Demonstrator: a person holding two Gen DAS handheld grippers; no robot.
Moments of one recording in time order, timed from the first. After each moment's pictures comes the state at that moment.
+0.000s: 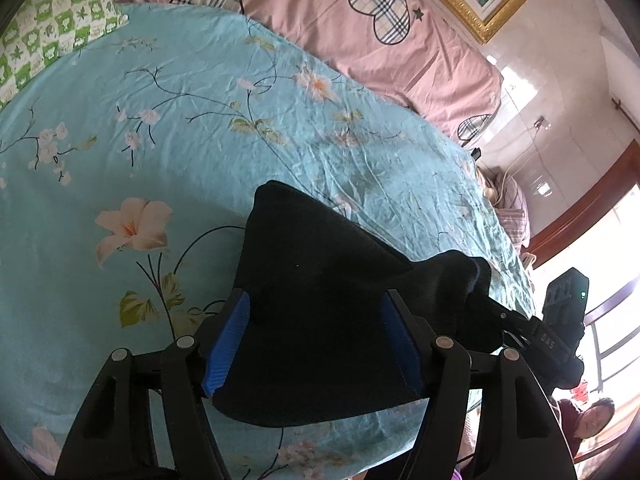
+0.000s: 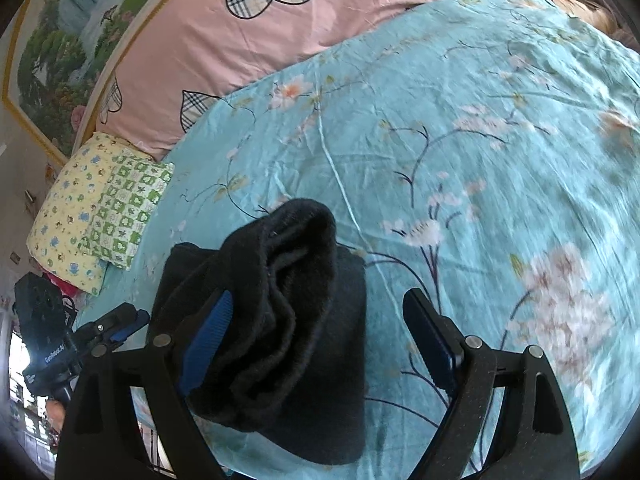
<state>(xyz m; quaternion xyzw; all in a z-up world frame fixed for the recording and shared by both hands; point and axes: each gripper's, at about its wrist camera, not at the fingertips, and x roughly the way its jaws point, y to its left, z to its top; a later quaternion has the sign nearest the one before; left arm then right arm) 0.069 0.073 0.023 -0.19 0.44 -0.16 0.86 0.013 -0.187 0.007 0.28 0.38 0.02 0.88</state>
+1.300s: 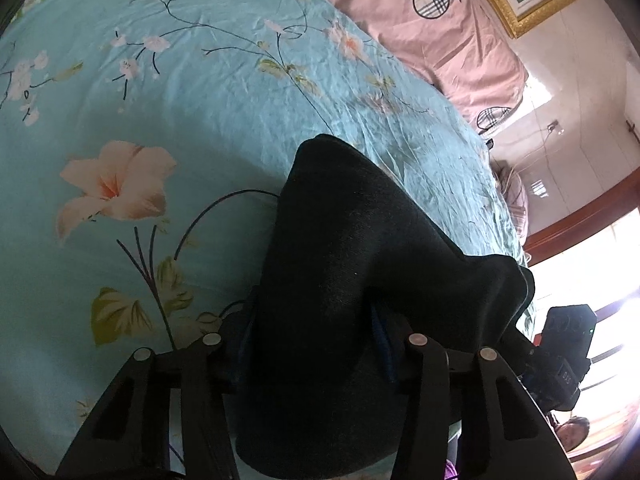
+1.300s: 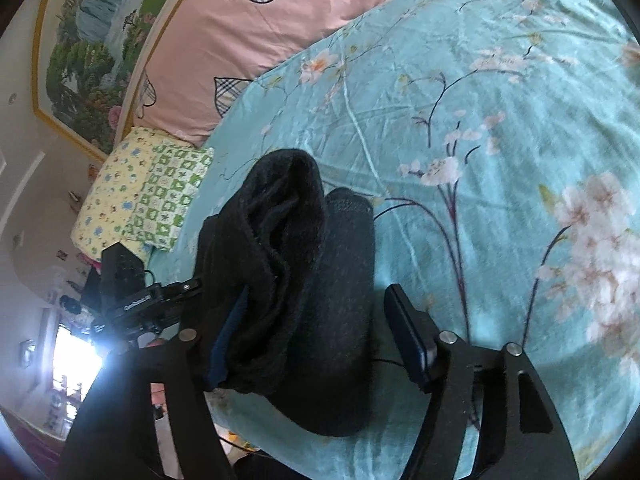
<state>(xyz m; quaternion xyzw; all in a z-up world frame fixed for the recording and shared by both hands) 0.111 0.084 -0.036 -0.23 0.49 -0.17 0.82 -0.004 -0.189 -0.024 0.34 0.38 0.11 0.85</state>
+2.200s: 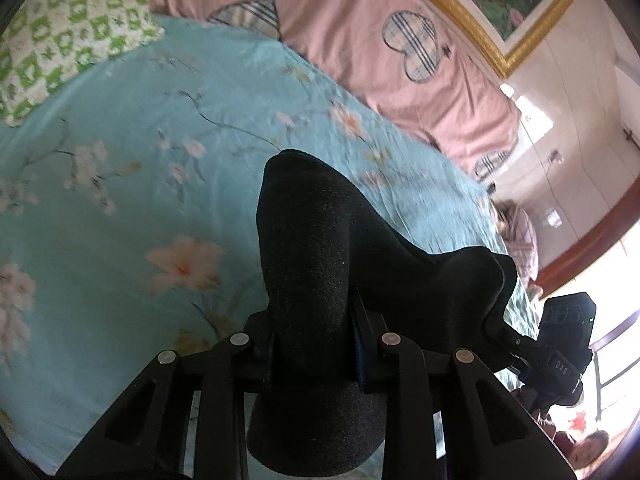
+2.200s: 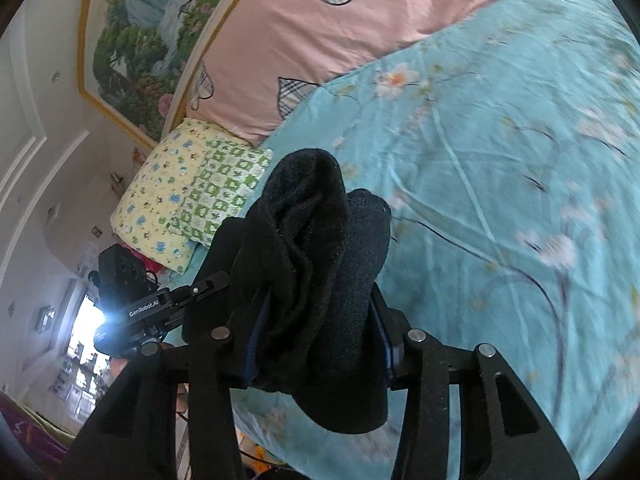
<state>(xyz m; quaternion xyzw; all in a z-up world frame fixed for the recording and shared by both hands) 0.082 0.125 0.040 -0.23 0.41 -0.11 0.88 0.046 -0.154 0.018 0.31 0.34 0.20 0.86</state>
